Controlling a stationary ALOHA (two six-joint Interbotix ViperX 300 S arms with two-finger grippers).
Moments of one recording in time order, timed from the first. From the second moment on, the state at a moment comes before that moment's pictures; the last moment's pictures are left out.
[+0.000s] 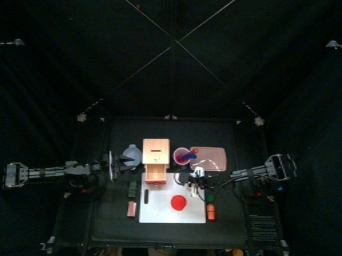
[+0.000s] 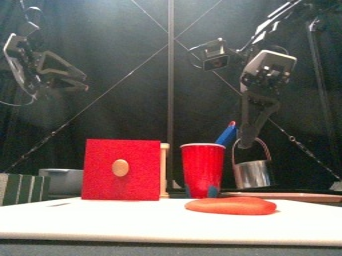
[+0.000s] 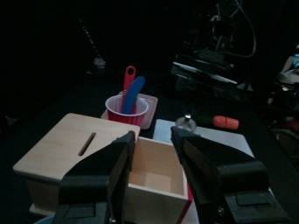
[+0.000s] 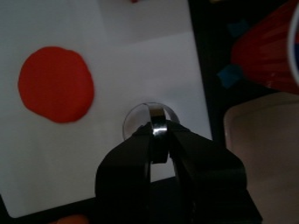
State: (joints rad) left arm 0.29 -0.82 1.34 0.15 -0.53 -0.24; right arm 0.14 -0.13 0.68 -0.36 0.61 0.52
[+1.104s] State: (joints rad) left arm 0.60 -0.63 1.11 -0.03 -0.31 -0.20; right arm 0.15 -0.08 0.54 -0.50 0.48 0.53
